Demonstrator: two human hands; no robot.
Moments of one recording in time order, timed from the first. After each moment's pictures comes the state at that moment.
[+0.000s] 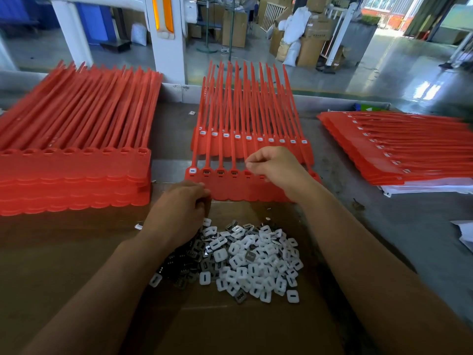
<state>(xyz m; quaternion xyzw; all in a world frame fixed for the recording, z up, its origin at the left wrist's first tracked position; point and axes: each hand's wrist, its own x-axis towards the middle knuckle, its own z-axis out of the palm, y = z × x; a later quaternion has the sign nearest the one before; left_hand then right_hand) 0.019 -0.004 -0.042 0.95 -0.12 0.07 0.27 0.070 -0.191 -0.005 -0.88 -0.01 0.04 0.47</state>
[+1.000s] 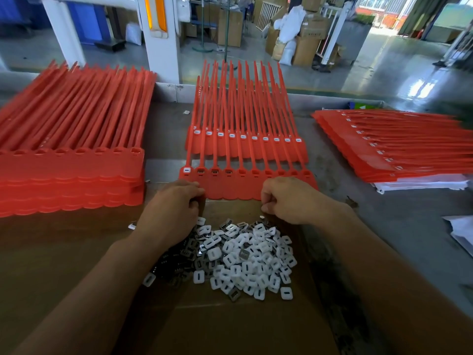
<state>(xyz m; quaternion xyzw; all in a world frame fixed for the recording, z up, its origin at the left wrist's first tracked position) 0.020 -0.004 -0.044 0.95 -0.11 0.07 0.27 0.031 -0.213 -0.006 -0.98 -0.13 0.13 0.09</state>
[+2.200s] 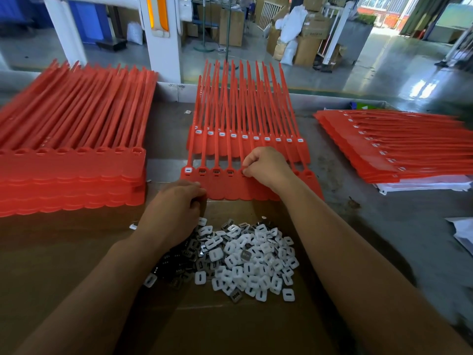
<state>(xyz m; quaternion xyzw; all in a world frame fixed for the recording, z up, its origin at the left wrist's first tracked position) 0.020 -0.004 -0.044 0.95 -0.12 0.07 0.28 0.096 -0.187 -0.023 -0.94 0.01 0.02 0.34</state>
